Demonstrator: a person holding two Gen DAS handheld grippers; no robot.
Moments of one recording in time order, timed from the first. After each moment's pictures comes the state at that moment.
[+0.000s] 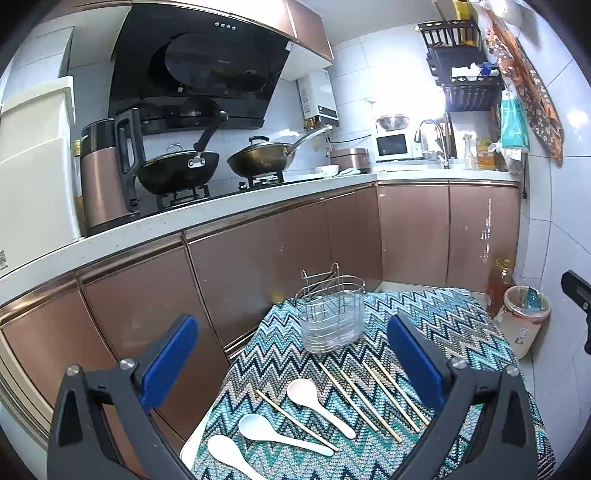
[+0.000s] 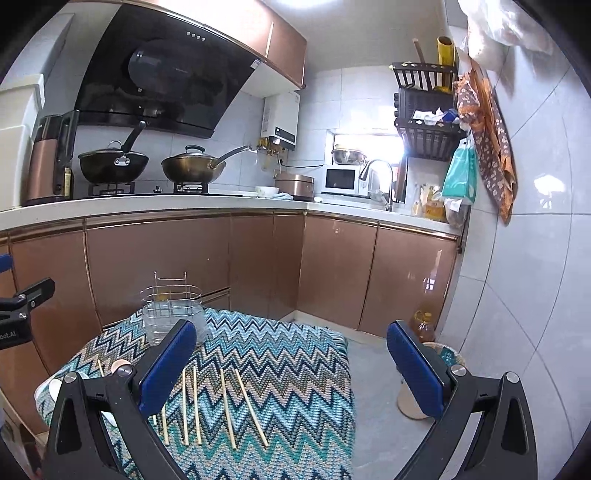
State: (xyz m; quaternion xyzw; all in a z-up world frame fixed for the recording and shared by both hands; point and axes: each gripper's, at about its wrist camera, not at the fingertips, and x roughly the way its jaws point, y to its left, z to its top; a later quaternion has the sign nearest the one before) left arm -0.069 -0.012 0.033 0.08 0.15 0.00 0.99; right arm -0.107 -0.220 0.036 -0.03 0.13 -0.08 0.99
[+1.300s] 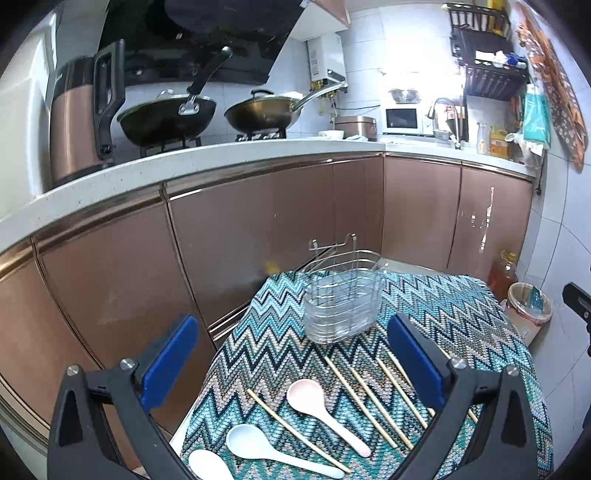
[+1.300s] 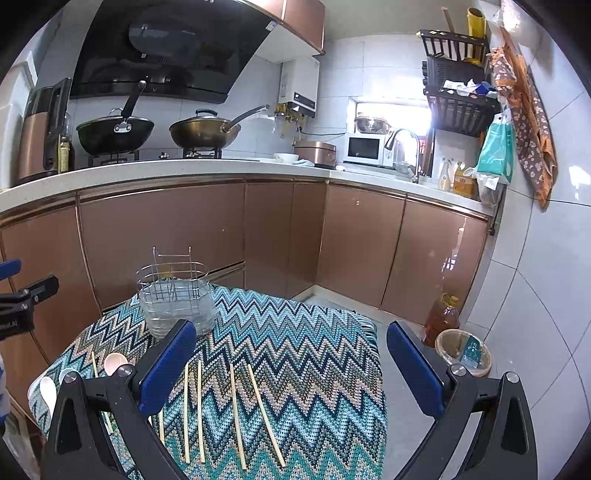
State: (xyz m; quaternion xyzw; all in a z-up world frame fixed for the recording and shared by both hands) left arm 0.026 0.022 -0.001 0.04 0.22 -0.01 0.97; right arm -0.012 -0.223 0.009 -0.03 0.20 -0.03 0.98
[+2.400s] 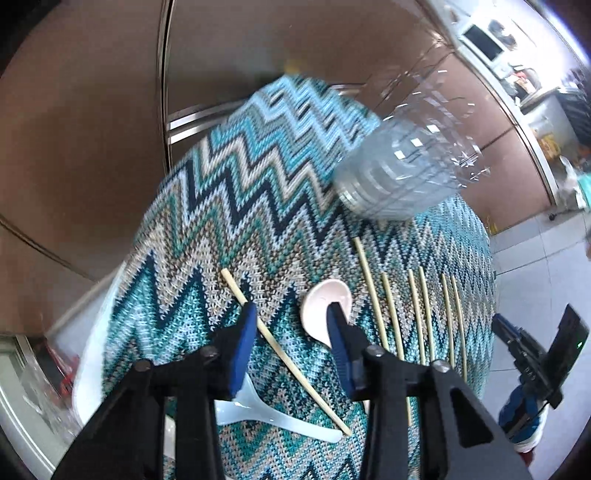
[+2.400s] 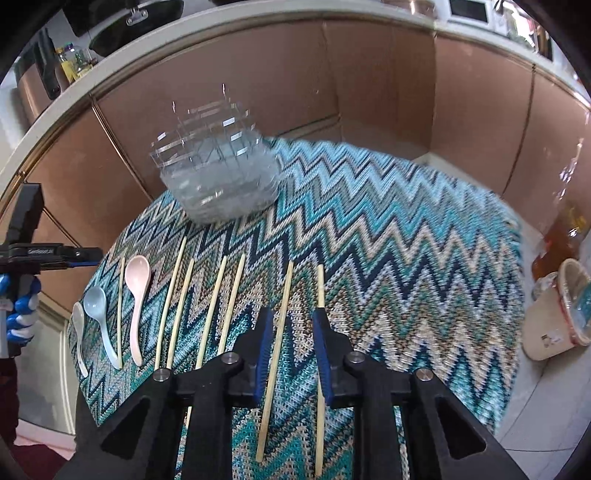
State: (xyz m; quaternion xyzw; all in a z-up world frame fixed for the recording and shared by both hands) left arm 0.162 0.111 -0.141 -0.19 0.57 -0.07 0.79; right arm 0.141 -0.239 -0.116 0.02 0.48 0.19 0.86
